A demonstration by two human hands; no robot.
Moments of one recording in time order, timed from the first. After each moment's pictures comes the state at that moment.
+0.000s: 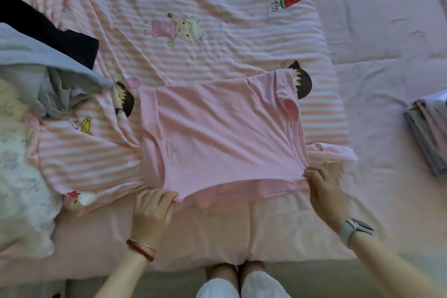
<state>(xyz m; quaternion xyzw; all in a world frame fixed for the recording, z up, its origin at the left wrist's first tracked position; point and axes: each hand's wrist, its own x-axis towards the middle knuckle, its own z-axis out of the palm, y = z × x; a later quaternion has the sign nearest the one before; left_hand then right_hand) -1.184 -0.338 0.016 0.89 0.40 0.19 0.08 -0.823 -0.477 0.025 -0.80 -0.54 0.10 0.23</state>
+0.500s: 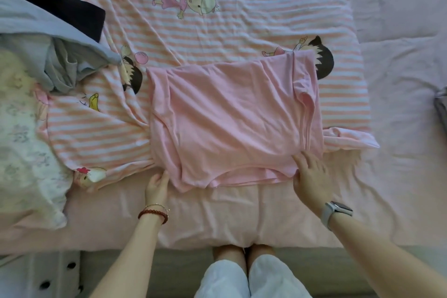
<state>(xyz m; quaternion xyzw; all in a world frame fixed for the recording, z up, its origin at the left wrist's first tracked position) -1.187 -0.332 -0.026 0.24 0.77 0.20 0.56 -0.861 -0.468 -0.023 -0.83 -0.53 0.15 0.06</state>
